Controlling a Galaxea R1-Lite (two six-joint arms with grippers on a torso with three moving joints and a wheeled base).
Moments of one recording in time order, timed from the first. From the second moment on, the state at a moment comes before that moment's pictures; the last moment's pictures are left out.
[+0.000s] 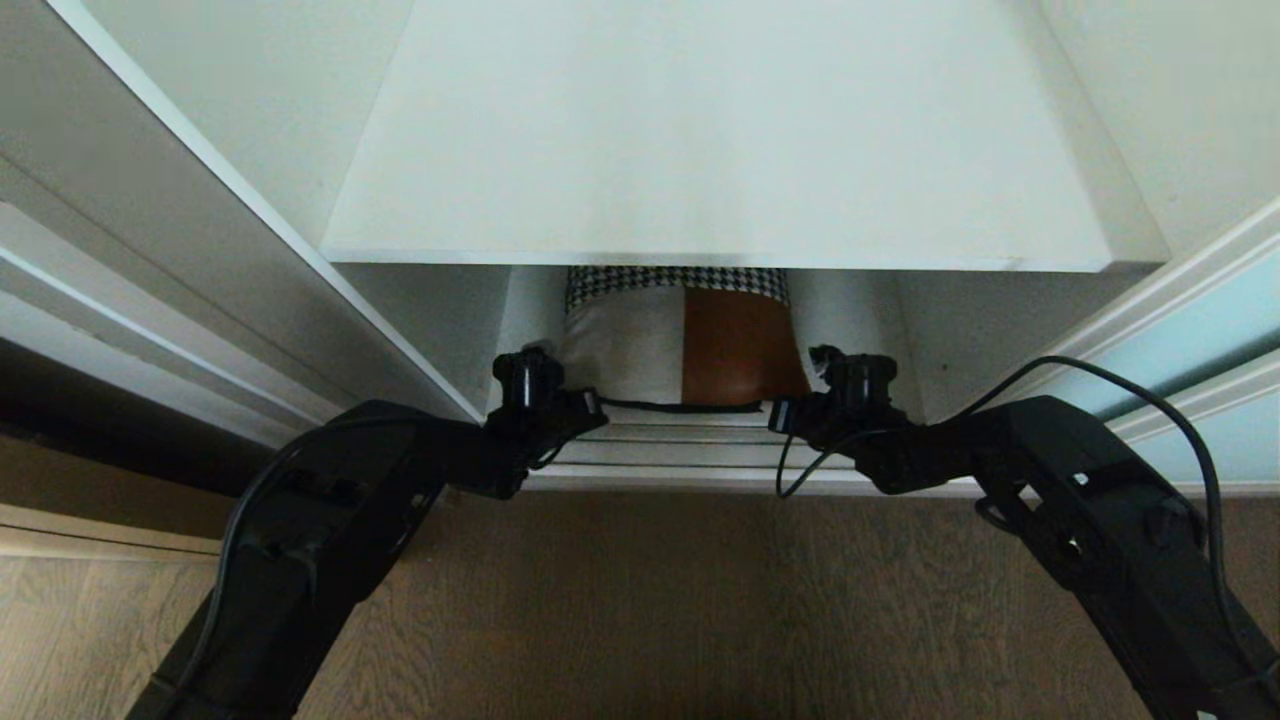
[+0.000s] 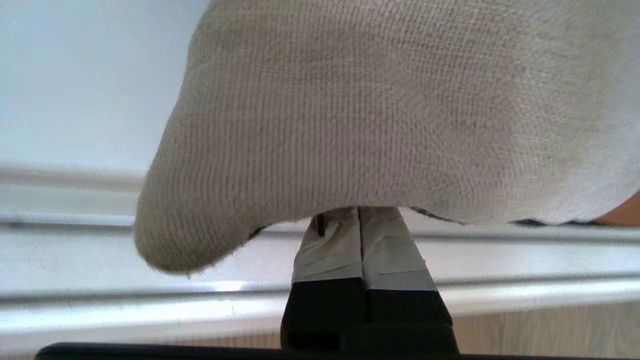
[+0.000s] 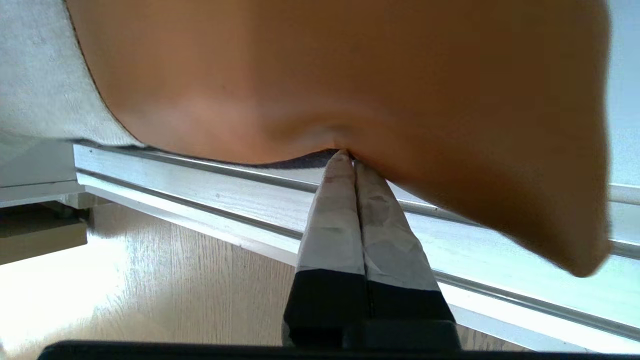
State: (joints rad) left arm -0.28 2.73 -1.93 -0.61 0.00 -0.35; right arm 0.23 2.72 -1.95 -0.54 0.25 0.39
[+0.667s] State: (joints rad) left arm -0.28 2.52 -1.60 -0.60 -0.18 -0.36; right arm 0.25 2.59 -1.69 -0.57 0.26 0.39
